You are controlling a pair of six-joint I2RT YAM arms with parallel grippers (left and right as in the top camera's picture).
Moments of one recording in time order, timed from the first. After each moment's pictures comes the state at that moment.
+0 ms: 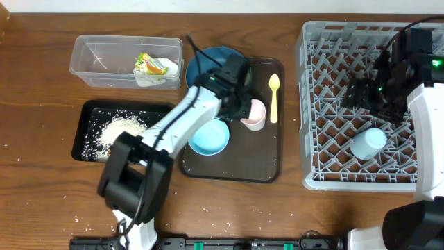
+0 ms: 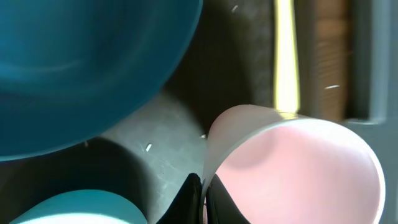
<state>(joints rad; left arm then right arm) -0.51 1.91 1.46 -0.74 0.23 -0.39 -0.12 1.63 1.60 -1.33 -0.16 0.18</state>
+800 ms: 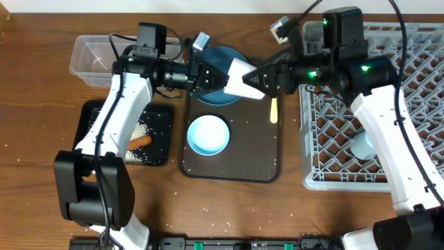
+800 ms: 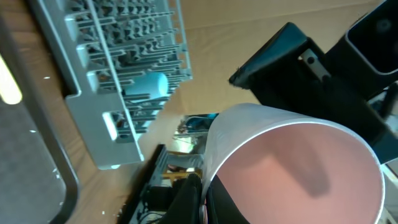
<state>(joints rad) -0.13 1.80 1.46 -0.69 1.43 -0.40 0.26 1.63 1.60 -0.77 -0.91 -0.02</state>
